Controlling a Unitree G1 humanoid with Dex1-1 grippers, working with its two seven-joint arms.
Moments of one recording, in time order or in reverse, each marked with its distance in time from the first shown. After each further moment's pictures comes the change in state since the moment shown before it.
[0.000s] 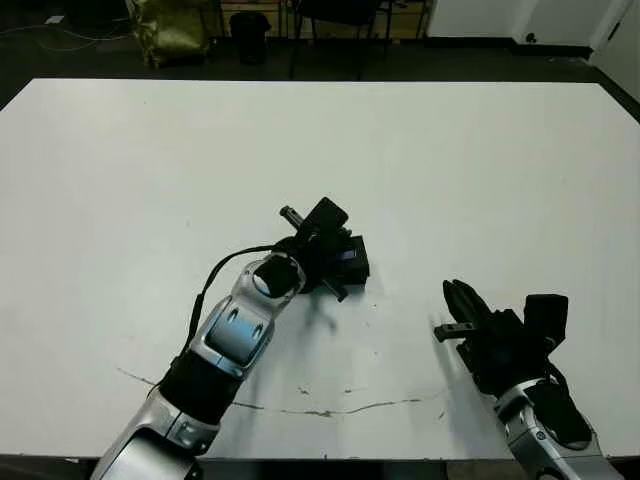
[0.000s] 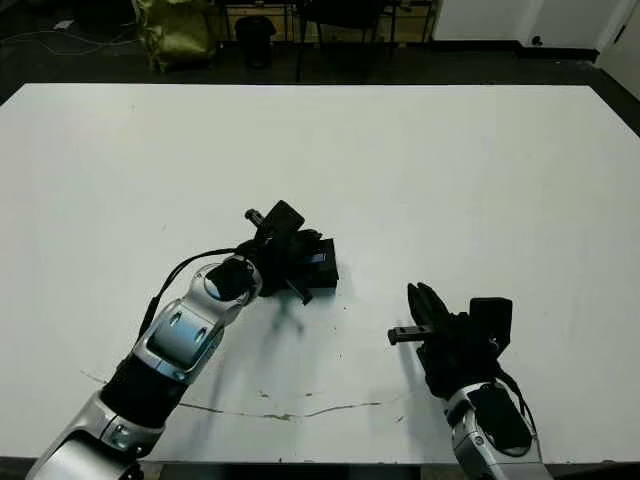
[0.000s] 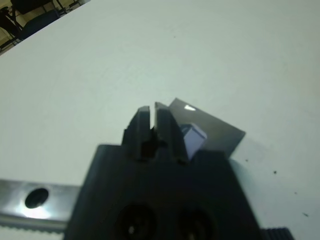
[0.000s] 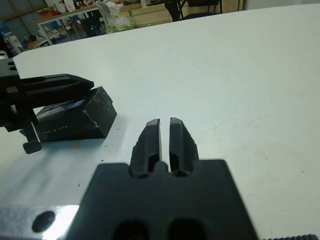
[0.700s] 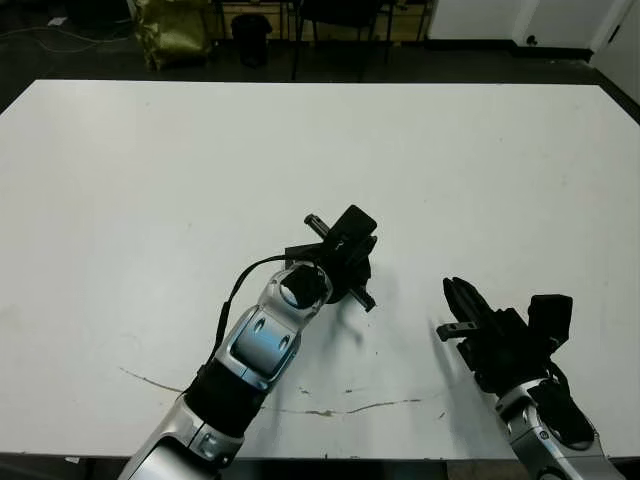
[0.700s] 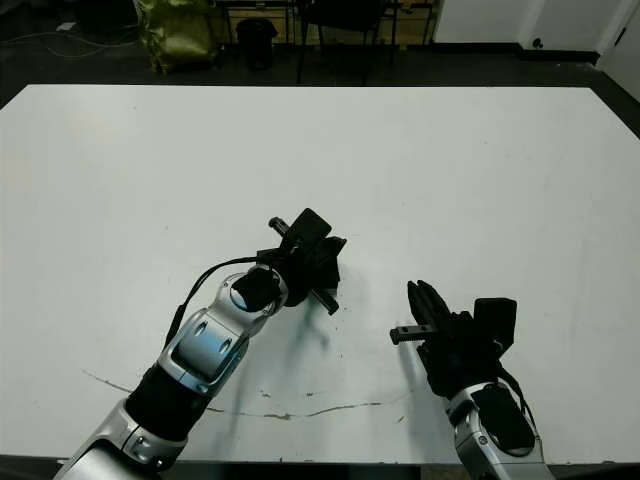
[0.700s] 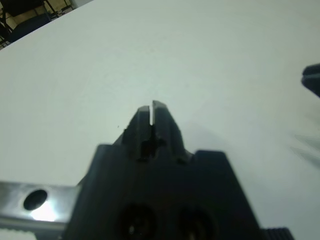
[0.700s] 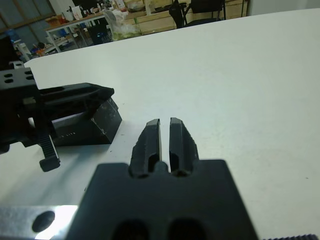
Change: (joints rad) left arm 0.035 -0.134 0.009 0.027 -0.016 0.019 0.044; right arm -0.002 0.000 -0.015 0.018 0.028 -0.032 0.017
